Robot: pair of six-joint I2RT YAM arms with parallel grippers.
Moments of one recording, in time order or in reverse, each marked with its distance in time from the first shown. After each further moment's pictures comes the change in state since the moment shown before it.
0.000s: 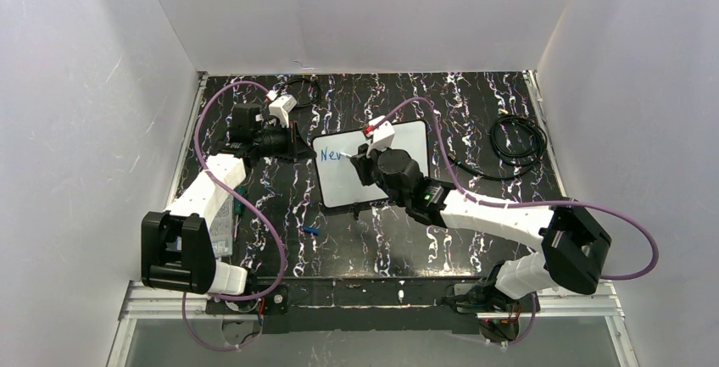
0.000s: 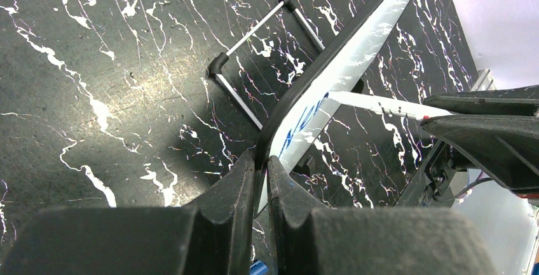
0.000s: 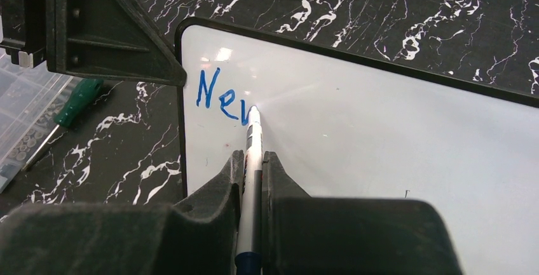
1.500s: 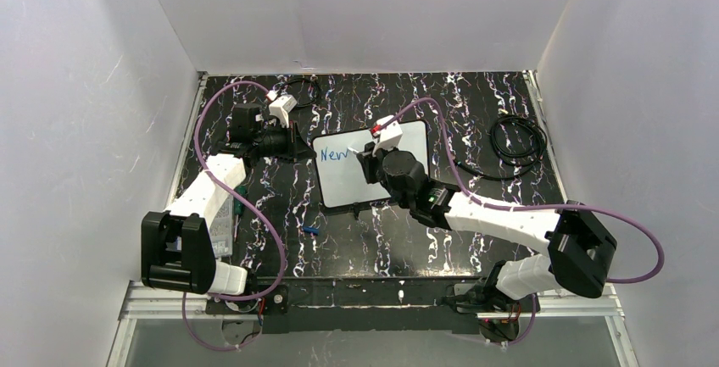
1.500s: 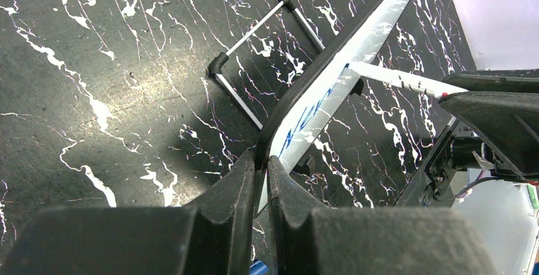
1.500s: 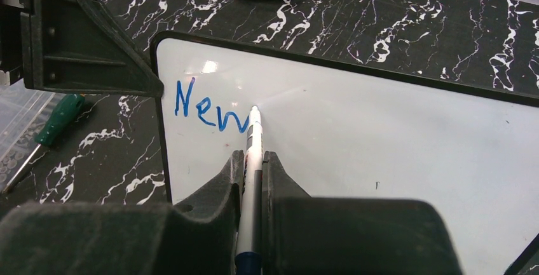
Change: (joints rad) left arm 0.000 0.000 0.000 0.000 0.001 0.002; right arm 0.000 -0.035 -0.026 0.015 0.077 -0.002
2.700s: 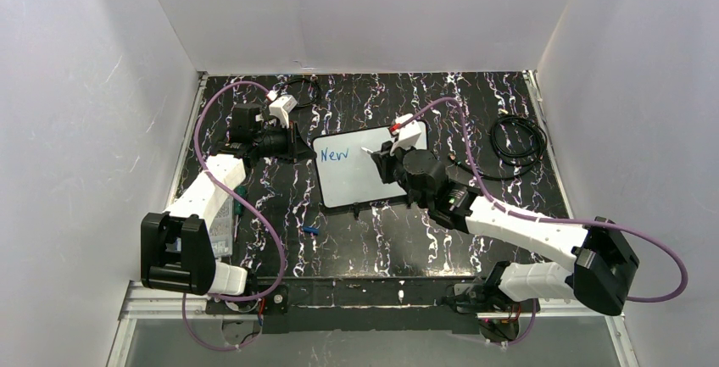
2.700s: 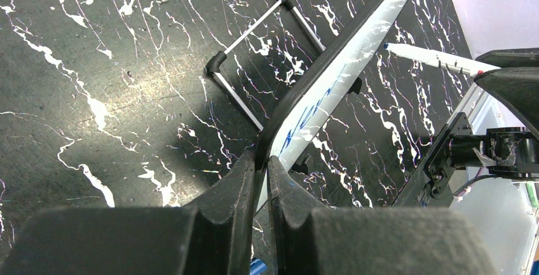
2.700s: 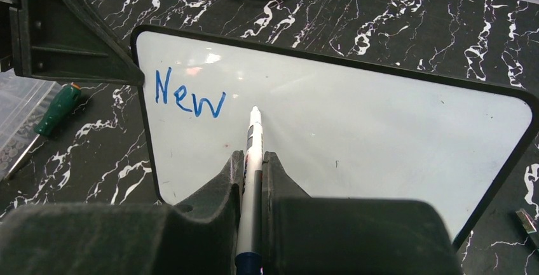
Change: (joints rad) left arm -0.002 -0.006 0.000 -0.006 0.001 0.002; right arm -0.056 -0.145 -0.061 -0.083 -0.064 -0.005
